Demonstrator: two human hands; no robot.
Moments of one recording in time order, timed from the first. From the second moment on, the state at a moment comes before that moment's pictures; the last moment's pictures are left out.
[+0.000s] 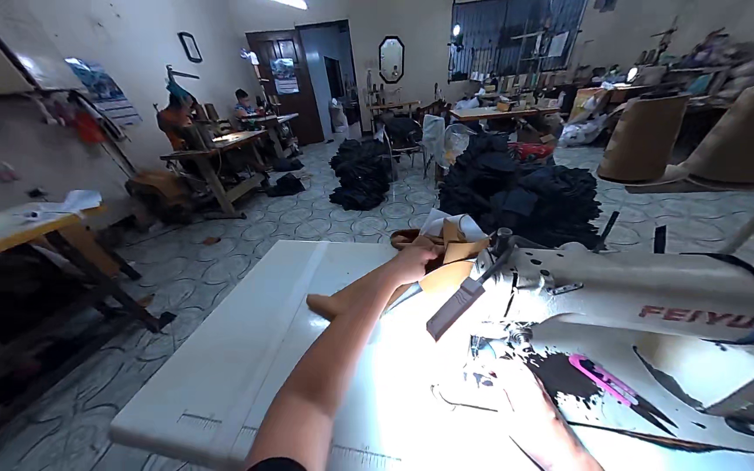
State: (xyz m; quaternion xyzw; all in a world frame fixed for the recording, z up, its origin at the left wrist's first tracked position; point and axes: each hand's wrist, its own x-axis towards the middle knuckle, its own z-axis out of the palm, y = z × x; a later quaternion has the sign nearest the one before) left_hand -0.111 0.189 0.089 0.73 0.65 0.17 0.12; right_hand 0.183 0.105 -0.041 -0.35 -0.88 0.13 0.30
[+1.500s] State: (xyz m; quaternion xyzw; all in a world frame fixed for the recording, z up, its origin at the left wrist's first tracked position) left_hand 0.035 -0.046 -0.007 0.76 0.52 0.31 0.25; right_hand 0.430 -0.140 -0.166 -0.83 -0.39 0.40 -0.05
